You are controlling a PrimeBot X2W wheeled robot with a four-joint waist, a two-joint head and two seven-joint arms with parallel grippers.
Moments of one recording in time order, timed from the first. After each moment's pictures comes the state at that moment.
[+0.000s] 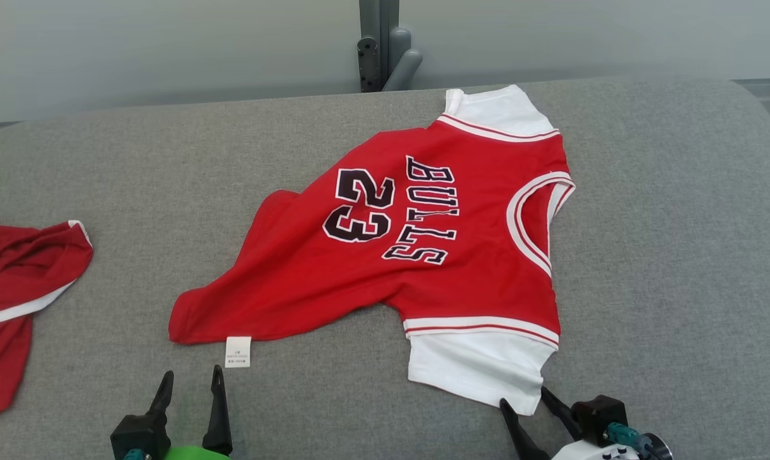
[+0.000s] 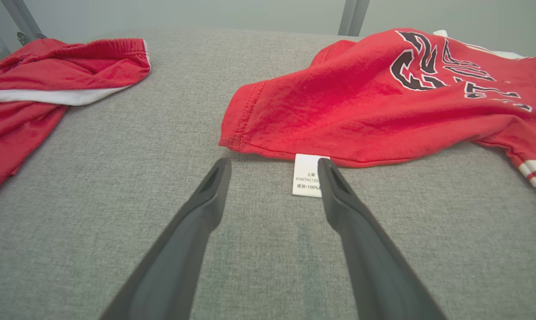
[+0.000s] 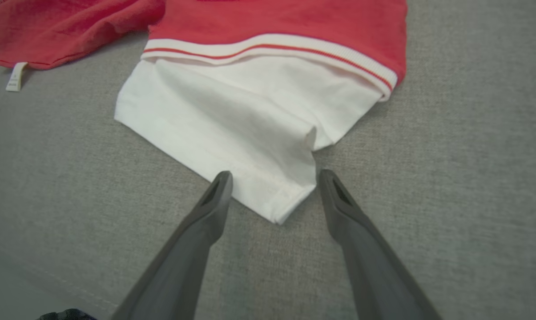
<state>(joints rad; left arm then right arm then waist) 0.03 0.05 -0.03 0.38 -0.17 -0.03 -0.26 -0.07 -0.08 0.33 0.60 0.25 0.13 -0.26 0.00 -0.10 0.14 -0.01</state>
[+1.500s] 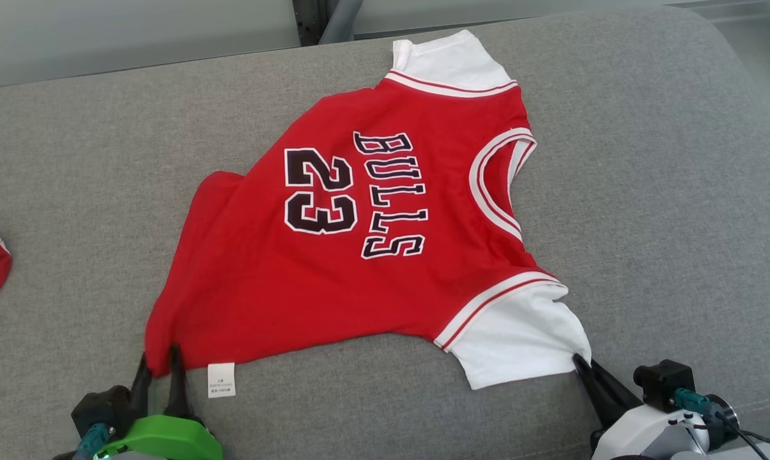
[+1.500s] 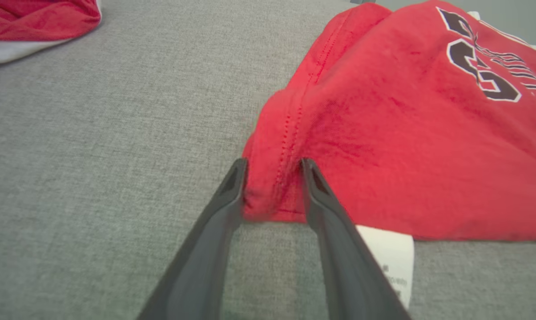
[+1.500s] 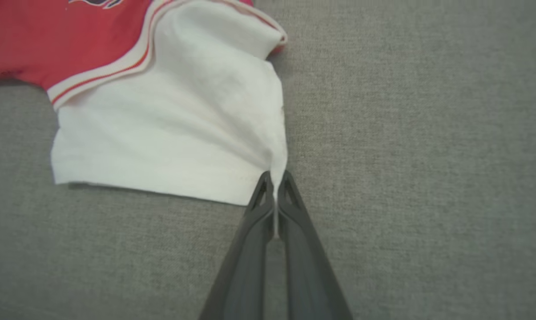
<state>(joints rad) -0.07 0.05 0.05 0.47 -0.27 -0.04 -0.26 -0.10 -0.28 0.37 0.52 0.38 0.13 -0.26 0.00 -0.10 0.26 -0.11</state>
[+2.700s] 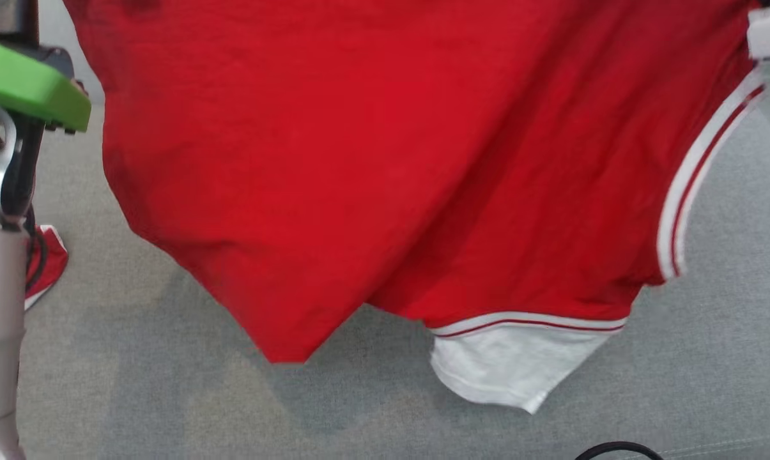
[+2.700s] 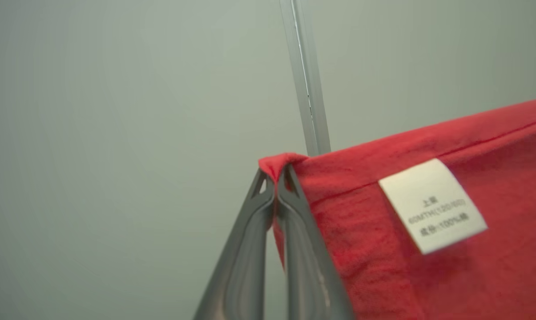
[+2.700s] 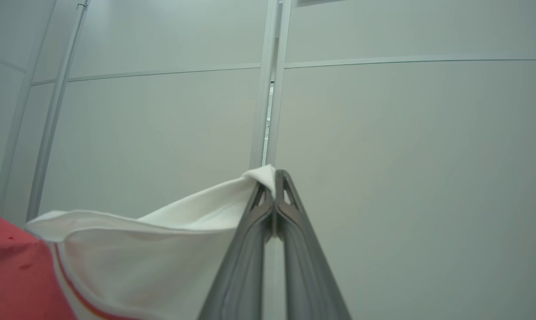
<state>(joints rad) -0.84 0.39 -0.16 0.23 -0.35 -0.13 0.03 -0.91 -0.46 0.19 0.11 0.53 0.13 -0.19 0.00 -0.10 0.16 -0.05</state>
